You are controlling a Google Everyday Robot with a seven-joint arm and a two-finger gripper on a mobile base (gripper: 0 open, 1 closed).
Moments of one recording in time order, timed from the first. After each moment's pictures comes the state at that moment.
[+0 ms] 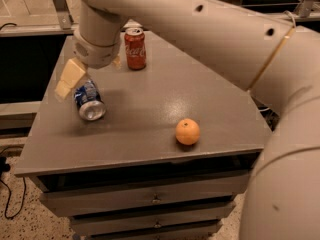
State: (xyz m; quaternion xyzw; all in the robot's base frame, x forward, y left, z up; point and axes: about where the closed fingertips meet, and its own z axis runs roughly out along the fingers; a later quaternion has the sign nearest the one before) arm 0.582 0.149 0.893 -0.44 0.88 0.13 0.16
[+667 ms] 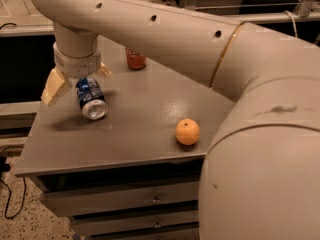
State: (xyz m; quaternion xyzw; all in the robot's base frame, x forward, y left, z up) arm 0.584 0.184 0.862 -0.36 0.92 0.09 0.13
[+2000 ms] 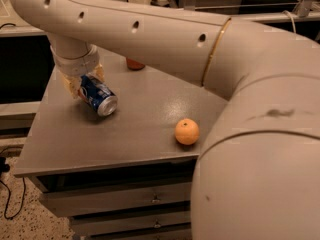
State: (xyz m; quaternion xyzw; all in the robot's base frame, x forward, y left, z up) arm 0.602 0.180 0.864 -0.33 0.93 0.01 0.17
